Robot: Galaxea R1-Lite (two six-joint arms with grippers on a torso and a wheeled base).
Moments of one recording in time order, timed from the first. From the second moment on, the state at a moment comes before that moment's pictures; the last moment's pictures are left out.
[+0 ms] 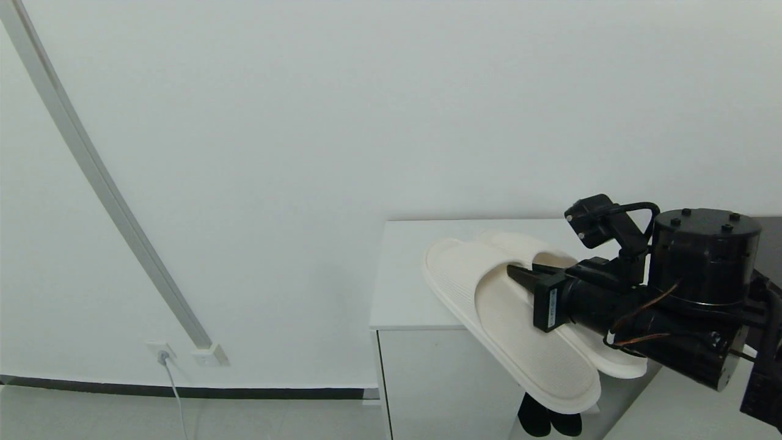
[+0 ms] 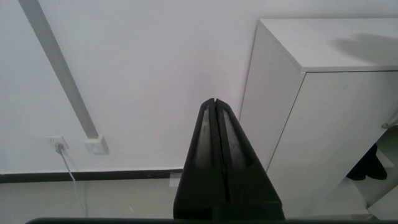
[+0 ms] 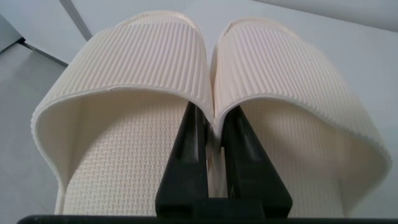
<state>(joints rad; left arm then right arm) 0.00 0.00 0.00 0.00 0.00 0.00 0.69 1.60 -0.69 -0.73 -0.12 0.09</state>
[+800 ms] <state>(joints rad) 0.00 0.00 0.00 0.00 0.00 0.00 0.66 1.60 -0.69 -0.72 -0.13 0.09</state>
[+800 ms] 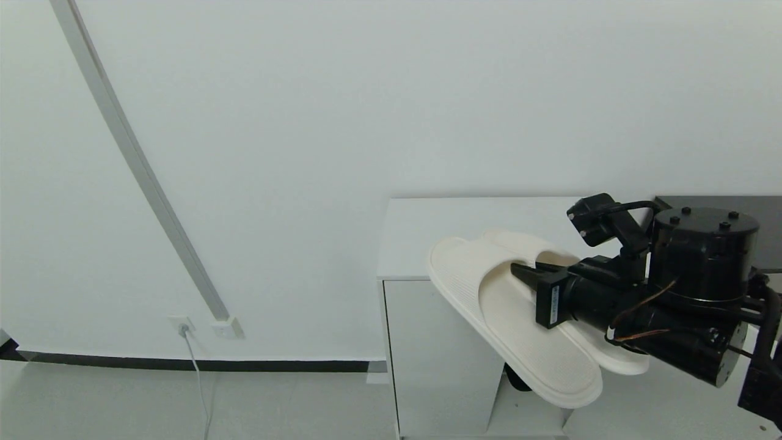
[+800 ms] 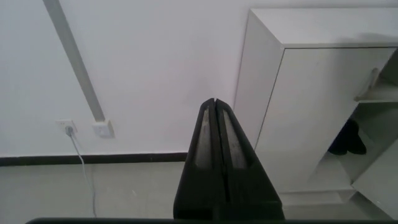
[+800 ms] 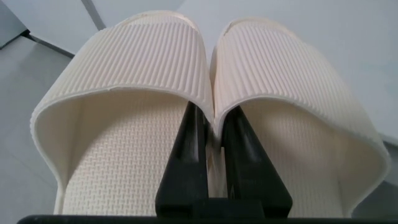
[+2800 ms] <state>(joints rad) 0.00 0.00 0.00 0.01 0.00 -0.01 0.66 1.62 -0.68 -0.73 -0.13 0.09</state>
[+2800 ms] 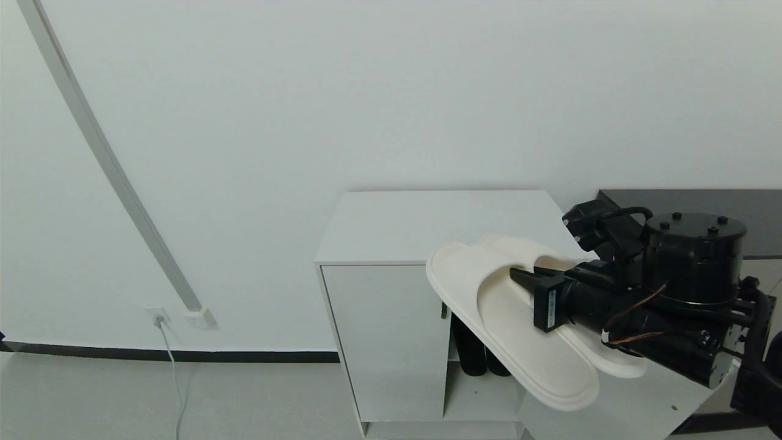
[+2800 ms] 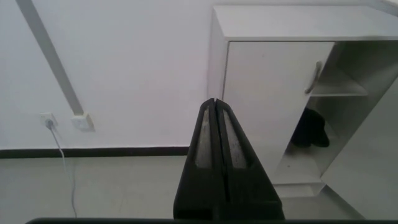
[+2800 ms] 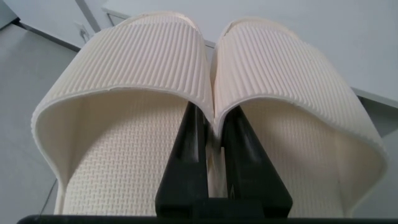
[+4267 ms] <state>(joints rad) 0.00 0.00 0.00 0.00 0.00 -0.01 0.66 1.63 -0.65 -0.73 -0.12 0.04</state>
